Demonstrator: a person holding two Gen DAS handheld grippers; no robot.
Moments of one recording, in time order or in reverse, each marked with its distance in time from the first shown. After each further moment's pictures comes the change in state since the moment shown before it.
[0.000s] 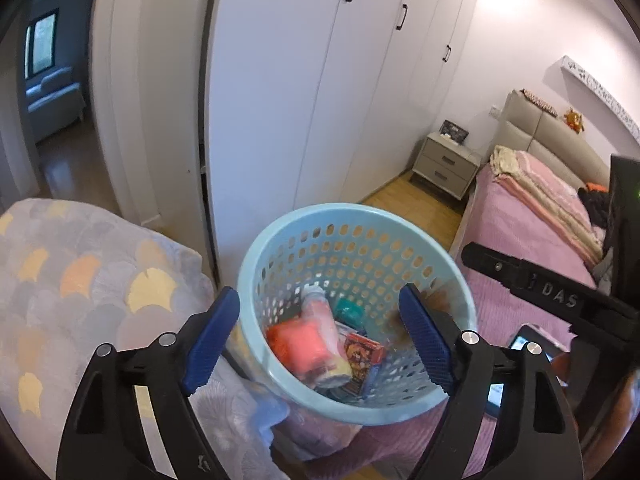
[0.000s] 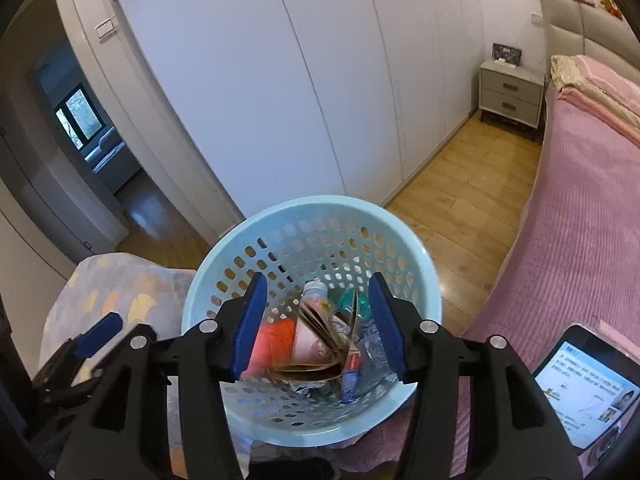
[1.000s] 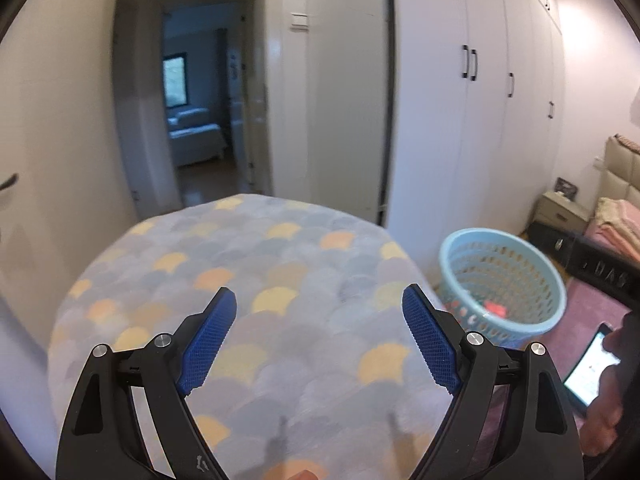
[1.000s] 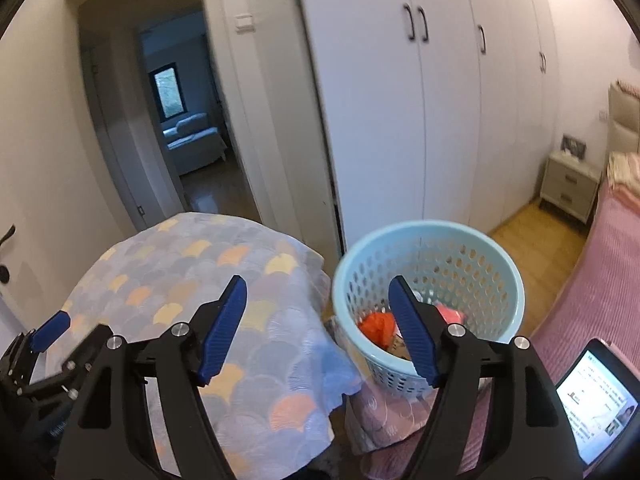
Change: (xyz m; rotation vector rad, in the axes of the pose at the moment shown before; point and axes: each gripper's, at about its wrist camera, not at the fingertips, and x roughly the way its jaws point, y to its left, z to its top) left arm -0.210 0.055 -0.095 -0.093 -0.250 0.520; right arm -0.113 0.144 -0.100 -0.312 -0.202 0.173
